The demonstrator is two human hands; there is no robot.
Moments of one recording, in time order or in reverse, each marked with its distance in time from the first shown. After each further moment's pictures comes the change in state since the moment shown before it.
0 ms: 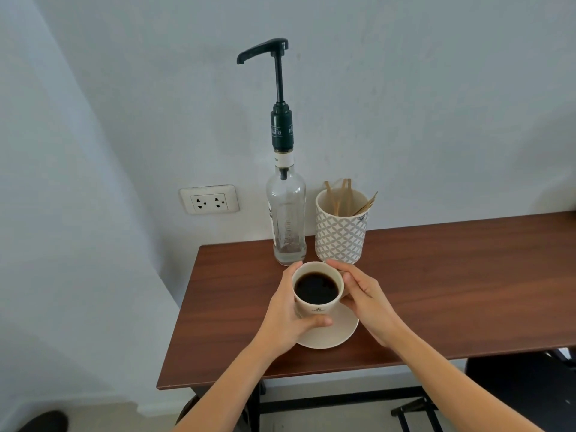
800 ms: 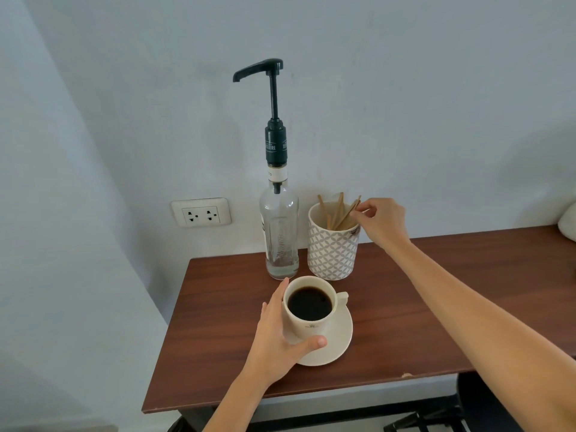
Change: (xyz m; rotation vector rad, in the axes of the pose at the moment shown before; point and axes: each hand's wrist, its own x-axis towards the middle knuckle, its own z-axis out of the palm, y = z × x) left_hand -0.012 -0.007 0.004 0.082 0.057 -0.034; right_hand 0.109 -0.096 -0.061 -0.725 0.502 -0.071
